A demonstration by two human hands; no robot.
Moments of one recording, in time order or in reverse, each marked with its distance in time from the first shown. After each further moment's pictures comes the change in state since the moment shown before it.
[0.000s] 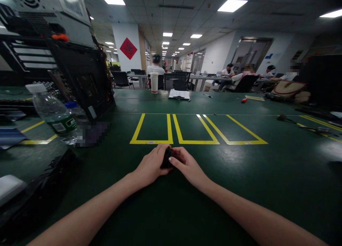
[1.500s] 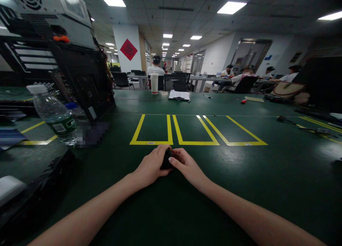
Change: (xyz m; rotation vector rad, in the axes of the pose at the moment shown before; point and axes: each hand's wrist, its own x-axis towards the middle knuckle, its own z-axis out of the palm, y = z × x) left_hand 0.000 0.002 -0.002 -0.013 -0.010 -0.006; right_hand 0.002 0.003 0.000 0.005 0.017 0.023
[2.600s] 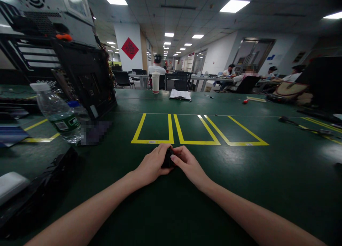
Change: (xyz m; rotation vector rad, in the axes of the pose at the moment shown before) left_hand 0.000 -0.004 0.002 0.032 0.019 0.031; right_hand 0.000 -0.001 0.000 0.031 0.002 -0.028
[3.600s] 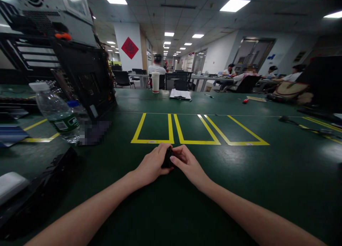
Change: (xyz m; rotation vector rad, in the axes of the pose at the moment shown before) left_hand 0.000 0.002 -0.001 -0.008 0.000 -0.001; right_hand -0.001 -0.001 0.001 -0.012 0.002 -0.019
